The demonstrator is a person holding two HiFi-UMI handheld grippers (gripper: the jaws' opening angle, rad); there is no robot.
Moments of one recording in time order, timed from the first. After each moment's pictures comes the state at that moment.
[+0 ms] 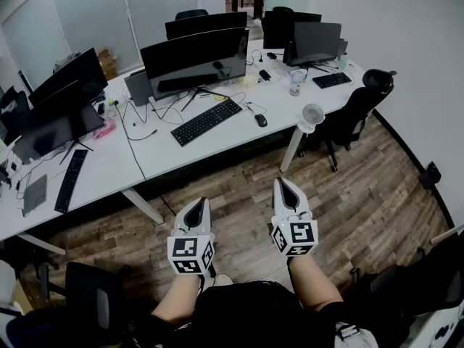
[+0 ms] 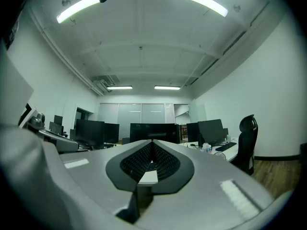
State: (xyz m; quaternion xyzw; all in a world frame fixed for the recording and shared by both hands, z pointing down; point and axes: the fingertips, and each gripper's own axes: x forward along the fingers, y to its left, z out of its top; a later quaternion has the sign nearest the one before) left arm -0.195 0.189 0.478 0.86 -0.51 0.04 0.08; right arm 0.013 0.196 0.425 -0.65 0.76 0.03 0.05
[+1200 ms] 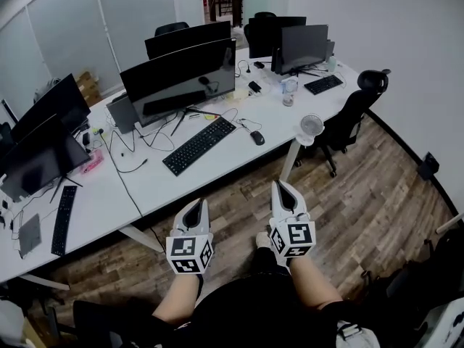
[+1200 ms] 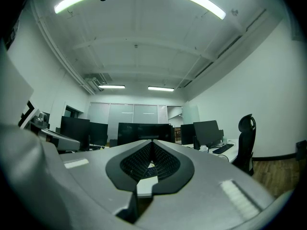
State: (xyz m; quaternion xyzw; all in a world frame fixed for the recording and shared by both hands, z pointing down) left arm -0.194 0.053 0.489 0.88 -0.47 0.04 0.07; right arm 0.012 0.085 0.442 -0.68 0.73 0.04 0.06
